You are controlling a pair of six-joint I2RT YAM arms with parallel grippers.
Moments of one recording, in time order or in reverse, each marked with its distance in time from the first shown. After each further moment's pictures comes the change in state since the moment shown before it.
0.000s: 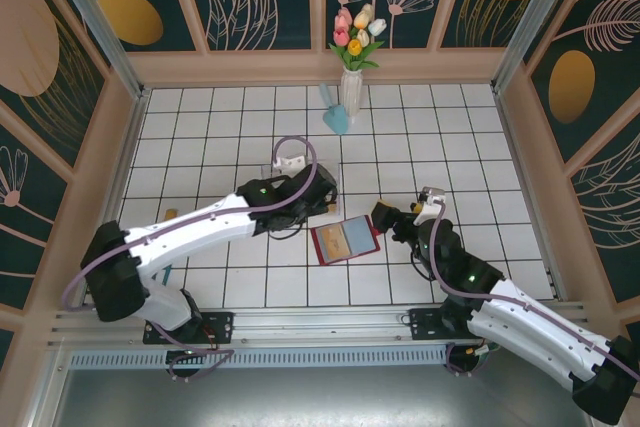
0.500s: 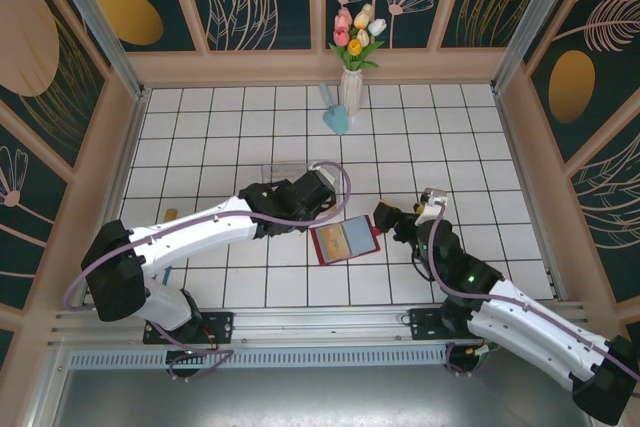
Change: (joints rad) left arm -0.002 0.026 -0.051 -0.032 -0.108 0.932; right arm -0.004 -0.002 -0.016 -0.001 0.037 0.000
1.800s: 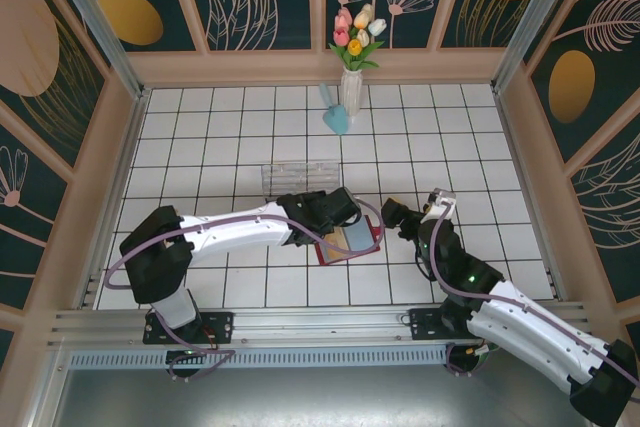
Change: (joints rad) left arm -0.082 0.210 0.030 0.116 -0.106 0.527; right arm -0.030 -0.010 -0.003 -0.031 0.079 0.037
